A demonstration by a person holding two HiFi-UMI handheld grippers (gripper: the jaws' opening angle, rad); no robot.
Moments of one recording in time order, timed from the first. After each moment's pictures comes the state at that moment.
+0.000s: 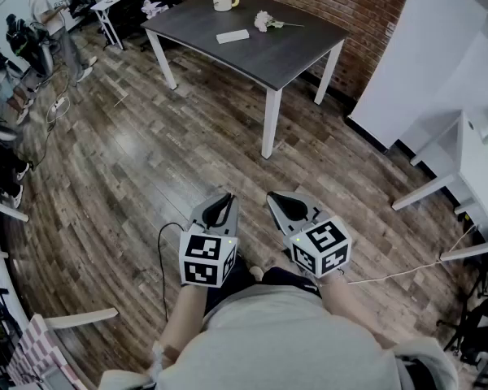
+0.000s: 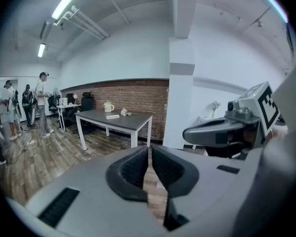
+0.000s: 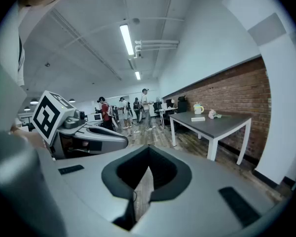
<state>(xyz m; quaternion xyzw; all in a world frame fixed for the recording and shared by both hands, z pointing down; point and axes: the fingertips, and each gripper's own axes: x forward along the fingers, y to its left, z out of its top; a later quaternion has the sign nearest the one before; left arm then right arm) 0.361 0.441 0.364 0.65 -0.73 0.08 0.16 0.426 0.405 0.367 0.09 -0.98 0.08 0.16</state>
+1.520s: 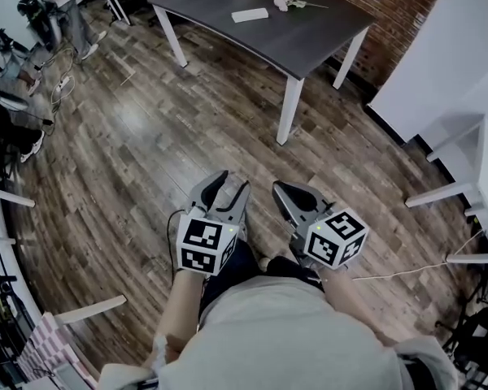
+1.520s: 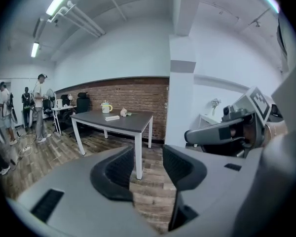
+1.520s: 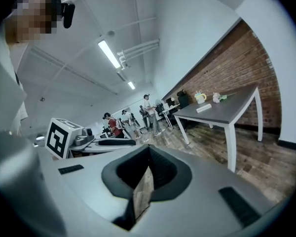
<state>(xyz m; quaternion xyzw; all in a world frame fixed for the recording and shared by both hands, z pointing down) 0.282 0.388 0.371 0.67 -0.72 0.09 0.15 0.353 0.362 0.381 0.06 -0.97 0.22 0.11</state>
